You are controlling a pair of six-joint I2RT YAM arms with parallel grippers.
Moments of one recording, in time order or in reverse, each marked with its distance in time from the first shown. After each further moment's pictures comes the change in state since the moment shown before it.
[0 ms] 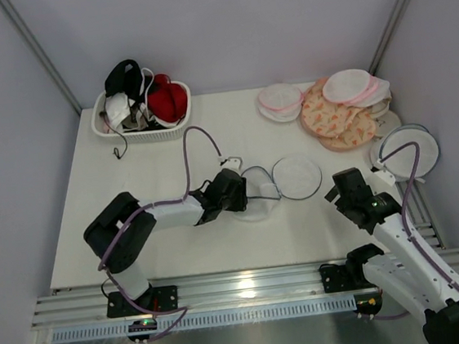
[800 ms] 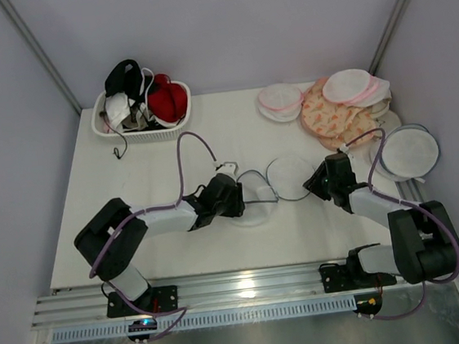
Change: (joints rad) left arm 0.000 -0.084 -0.089 -0.003 0.045 -0.033; right arm -0.132 0.534 -0.146 0.947 -0.525 -0.232
